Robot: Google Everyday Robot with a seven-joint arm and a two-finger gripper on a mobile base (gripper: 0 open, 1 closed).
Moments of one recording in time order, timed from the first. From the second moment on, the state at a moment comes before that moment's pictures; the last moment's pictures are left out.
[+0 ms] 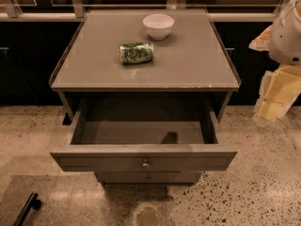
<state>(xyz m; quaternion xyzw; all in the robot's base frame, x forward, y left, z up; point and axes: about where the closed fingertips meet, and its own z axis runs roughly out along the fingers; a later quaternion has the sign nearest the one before) 0.438 -0.217 0.976 -0.60 0.78 -0.03 0.16</state>
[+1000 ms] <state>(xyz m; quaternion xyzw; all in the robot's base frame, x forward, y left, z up) 0.414 -0.238 0.910 -0.56 0.80 0.03 0.22</state>
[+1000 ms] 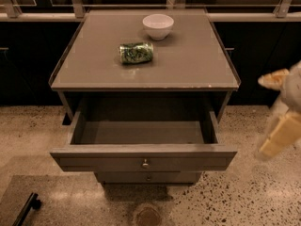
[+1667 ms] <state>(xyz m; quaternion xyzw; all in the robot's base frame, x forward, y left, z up) 0.385 -0.258 0.740 -0.43 0.85 0.14 0.26</state>
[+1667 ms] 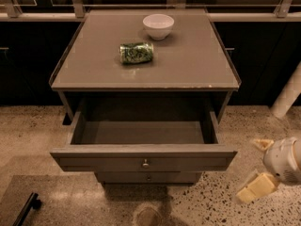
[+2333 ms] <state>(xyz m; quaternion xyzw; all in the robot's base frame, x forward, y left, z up) 0.389 -0.260 0.735 -0.43 0.85 0.14 0.26</state>
